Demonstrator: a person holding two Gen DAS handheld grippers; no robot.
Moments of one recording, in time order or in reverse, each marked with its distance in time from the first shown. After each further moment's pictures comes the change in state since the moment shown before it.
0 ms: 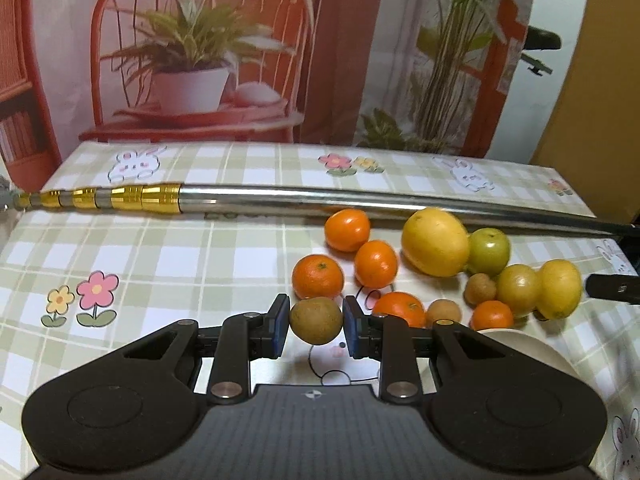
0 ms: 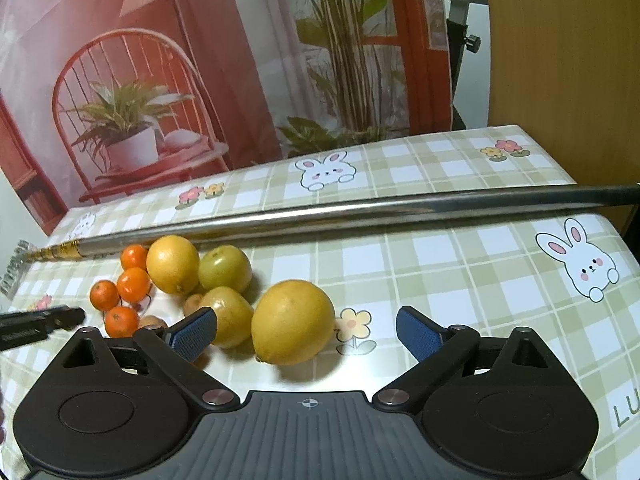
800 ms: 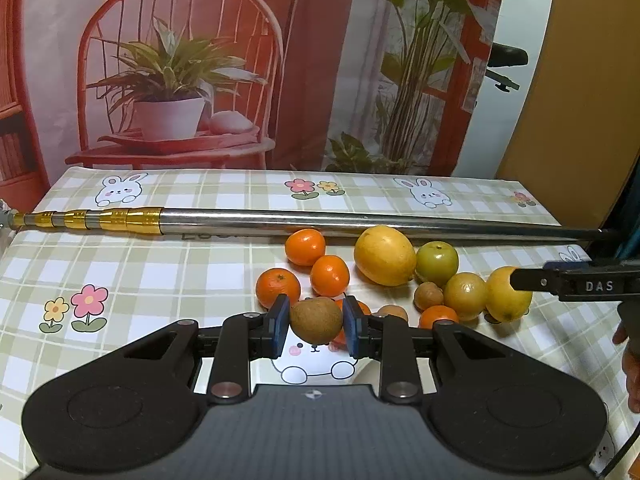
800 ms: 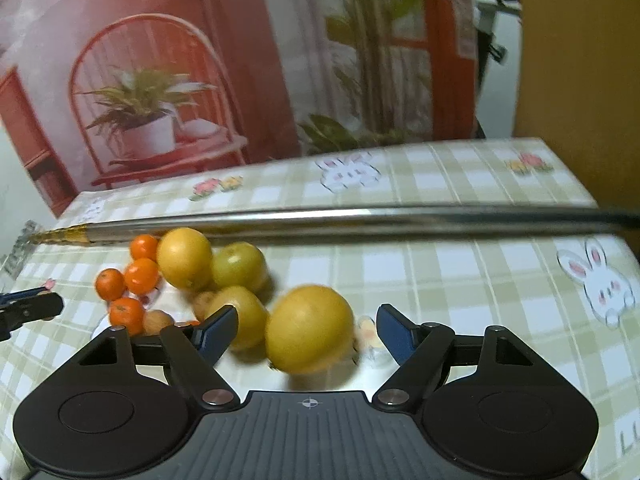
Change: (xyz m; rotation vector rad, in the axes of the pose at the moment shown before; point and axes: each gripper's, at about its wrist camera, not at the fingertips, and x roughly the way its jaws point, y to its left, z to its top) left arm -0.026 -0.017 -0.005 0.019 -0.065 -0.056; right arm 0.010 0.013 0.005 -0.094 -0.006 0.037
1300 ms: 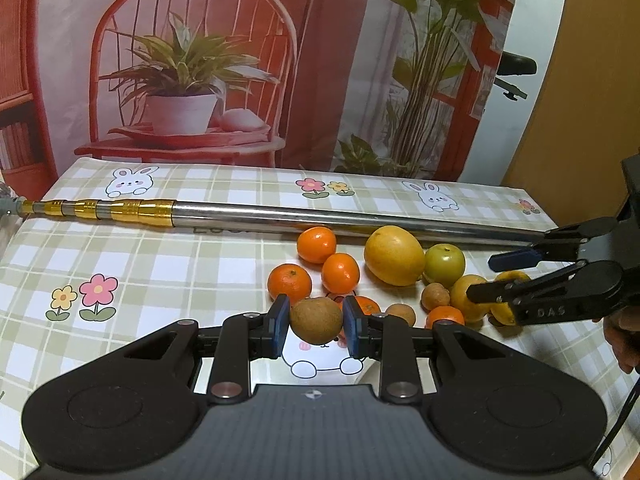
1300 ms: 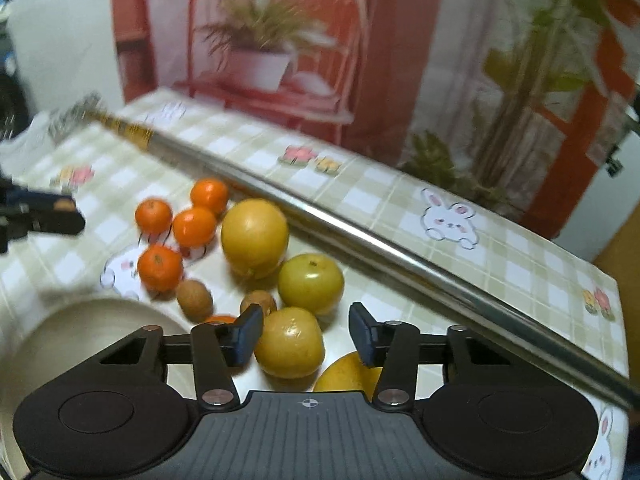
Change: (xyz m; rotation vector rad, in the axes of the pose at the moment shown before) left arm -0.005 0.006 -0.003 -0.038 -0.004 0.007; right arm 0.039 0.062 0.027 -0.477 0.116 0.088
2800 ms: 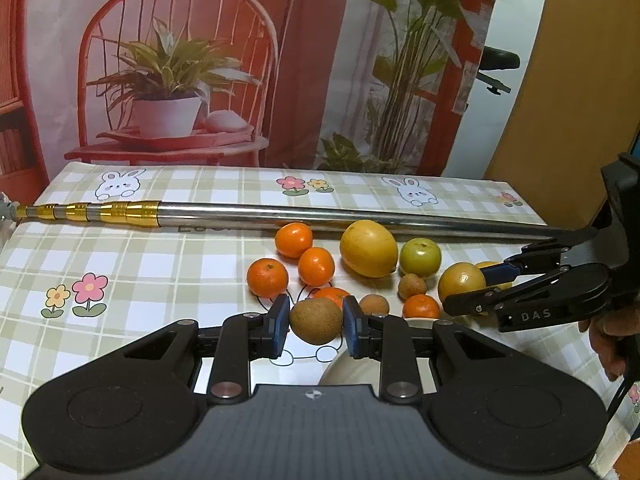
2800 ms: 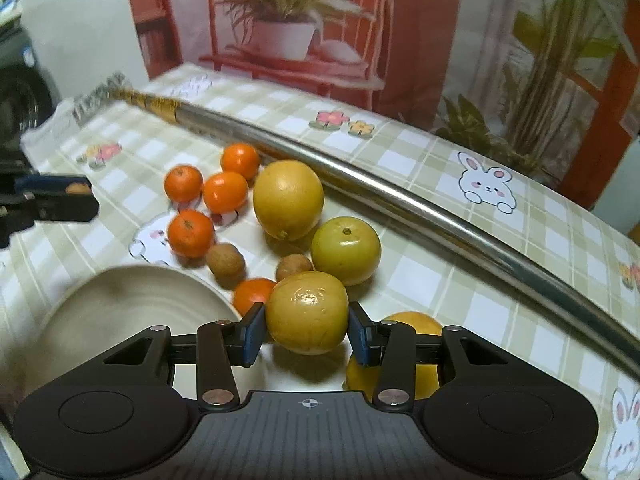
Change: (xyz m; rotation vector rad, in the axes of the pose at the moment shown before) left arm -0.013 -0.013 -0.001 0.030 0.006 -0.031; right arm 0.002 0.004 -0.013 0.054 0.054 0.110
